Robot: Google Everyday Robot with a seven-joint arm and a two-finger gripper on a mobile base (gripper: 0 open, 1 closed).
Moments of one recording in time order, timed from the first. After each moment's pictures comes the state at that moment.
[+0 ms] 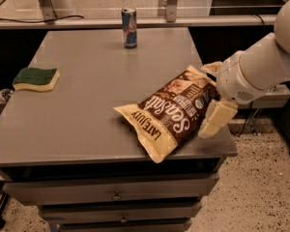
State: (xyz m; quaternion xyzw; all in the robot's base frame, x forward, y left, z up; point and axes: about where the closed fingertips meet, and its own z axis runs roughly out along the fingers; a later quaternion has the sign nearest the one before) arm 0.497 -0.152 0.873 -0.64 0.72 0.03 0.28
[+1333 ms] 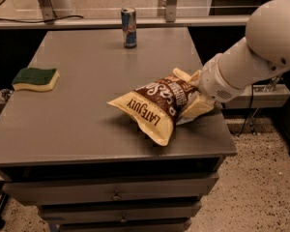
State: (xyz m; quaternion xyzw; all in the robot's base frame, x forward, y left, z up) arm 0.520 -0.122 0.848 -0.64 0.72 0.05 0.27
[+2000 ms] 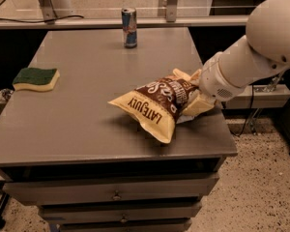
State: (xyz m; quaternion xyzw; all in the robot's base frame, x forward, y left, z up) arm 0.520 -0.122 0.853 -0.64 0.72 0.05 0.27
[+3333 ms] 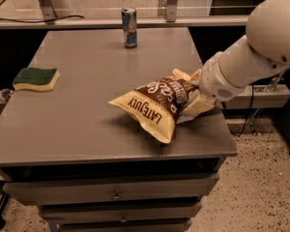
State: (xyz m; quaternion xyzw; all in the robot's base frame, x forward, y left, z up) arm 0.520 -0.122 0.853 -0.64 0.72 0.05 0.27
